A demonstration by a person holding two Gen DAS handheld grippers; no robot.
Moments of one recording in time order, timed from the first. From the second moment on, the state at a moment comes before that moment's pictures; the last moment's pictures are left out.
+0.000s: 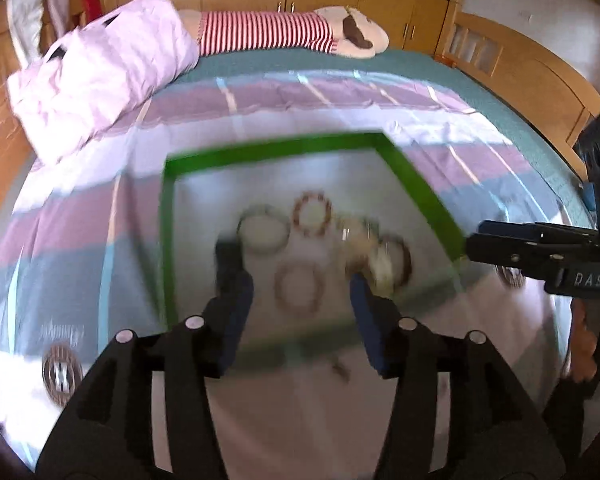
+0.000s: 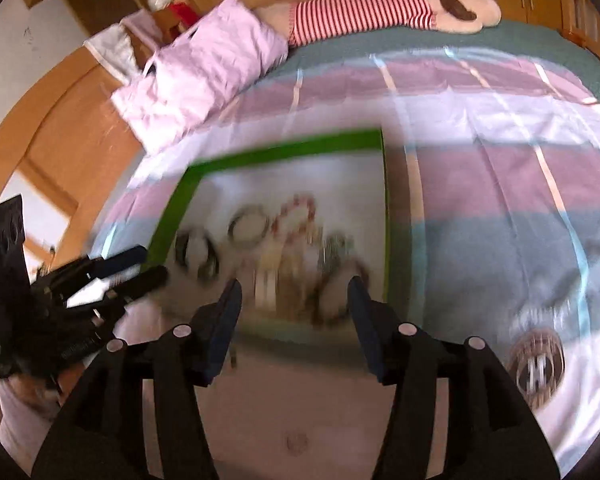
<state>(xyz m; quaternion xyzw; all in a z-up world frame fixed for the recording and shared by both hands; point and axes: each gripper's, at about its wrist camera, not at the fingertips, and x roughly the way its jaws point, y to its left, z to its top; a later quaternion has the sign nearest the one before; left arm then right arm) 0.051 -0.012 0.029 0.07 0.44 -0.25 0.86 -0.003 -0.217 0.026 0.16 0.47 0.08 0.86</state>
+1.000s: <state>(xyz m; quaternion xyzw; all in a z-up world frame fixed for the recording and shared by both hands) 0.026 -0.010 -0.035 0.14 0.48 -0.19 0.84 -0.053 -0.166 -0.047 -0.02 0.60 0.12 0.79</state>
